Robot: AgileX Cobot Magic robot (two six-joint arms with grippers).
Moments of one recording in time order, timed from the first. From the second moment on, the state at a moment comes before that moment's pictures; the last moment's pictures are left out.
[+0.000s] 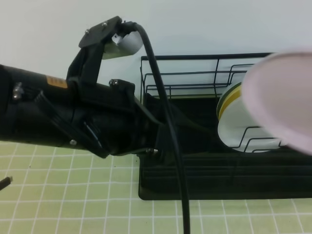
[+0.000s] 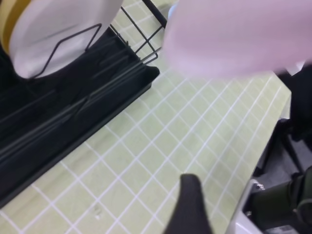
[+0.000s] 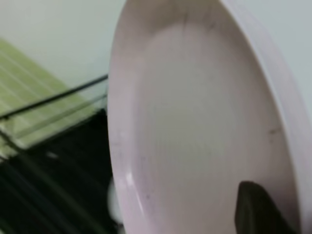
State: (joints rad) left arm -0.60 1.20 -1.19 -0.81 0.85 0.29; right arm 0.07 0.71 -0.75 0.74 0.54 -1.15
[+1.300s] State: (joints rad) left arm -0.60 1.19 -1.19 -0.63 0.95 0.31; right arm 0.12 1.43 -1.34 0.35 0.80 -1.58
